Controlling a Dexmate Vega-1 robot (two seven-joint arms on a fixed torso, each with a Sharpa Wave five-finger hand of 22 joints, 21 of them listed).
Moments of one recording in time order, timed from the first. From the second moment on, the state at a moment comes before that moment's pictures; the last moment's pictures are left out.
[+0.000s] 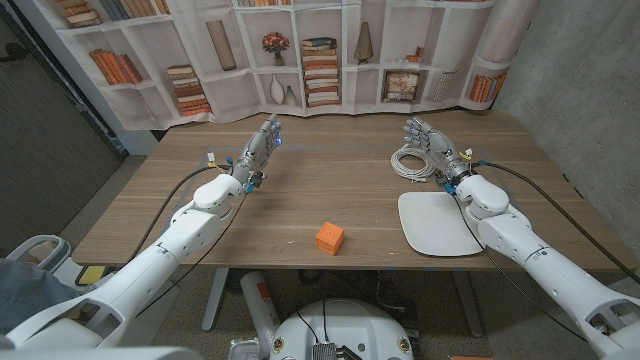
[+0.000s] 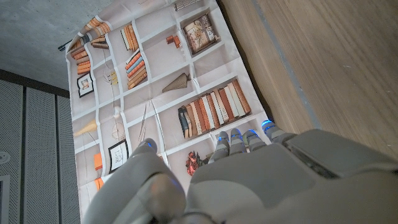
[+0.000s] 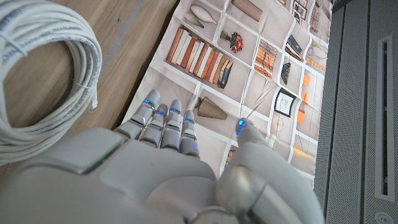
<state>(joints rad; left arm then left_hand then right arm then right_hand) 0.86 0.60 0.40 -1.47 -0.61 -0.17 -0.02 0.24 -0.10 0.29 0.13 0.29 -0.04 0.06 0.20 0.18 -0.05 0.01 0.20 0.19 -0.17 0.01 0.19 0.18 -0.17 -0.03 0.31 0.17 -0.87 -0.61 -0.38 -1.37 0.56 0.36 0.09 0.27 -0.01 0.42 -0.04 0.19 0.25 0.04 0.20 0.19 0.30 0.07 0.23 0.20 0.18 -0.01 0.20 0.19 0.09 -0.04 0.68 0.17</state>
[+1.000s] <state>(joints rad) 0.89 0.62 0.39 -1.53 -0.60 -0.16 0.01 0.25 -0.10 0.28 0.12 0.29 -0.04 0.06 0.20 0.18 -0.05 0.02 0.20 0.19 -0.17 0.01 0.19 0.18 -0.17 -0.03 0.30 0.18 -0.90 -0.67 -0.37 -1.45 0.47 0.35 0.03 0.28 0.00 0.41 -0.06 0.19 0.25 0.04 0.20 0.19 0.29 0.07 0.22 0.19 0.17 -0.01 0.20 0.19 0.09 -0.04 0.65 0.17</state>
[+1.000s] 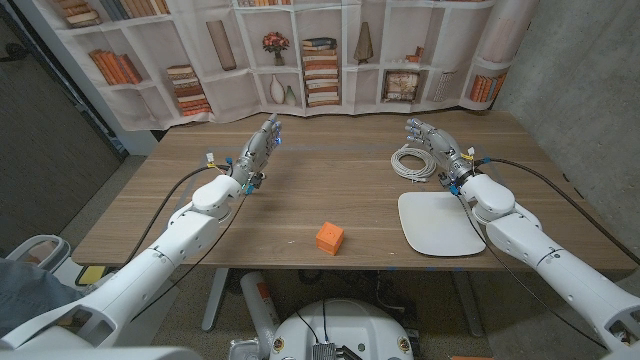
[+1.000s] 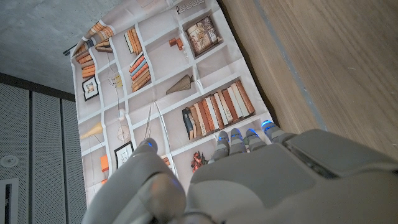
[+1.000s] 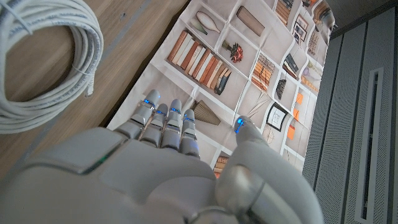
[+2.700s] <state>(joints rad) 0.89 0.63 0.39 -1.56 -0.57 -0.16 0.02 0.25 -0.09 0.28 0.11 0.30 -0.03 0.06 0.20 0.18 -0.04 0.01 0.20 0.19 -0.17 0.01 0.19 0.18 -0.17 -0.03 0.28 0.18 -0.91 -0.75 -0.39 -1.58 0.21 0.27 -0.11 0.30 0.01 0.41 -0.08 0.19 0.26 0.02 0.20 0.19 0.29 0.07 0.22 0.19 0.17 -0.01 0.20 0.19 0.09 -0.04 0.63 0.17</state>
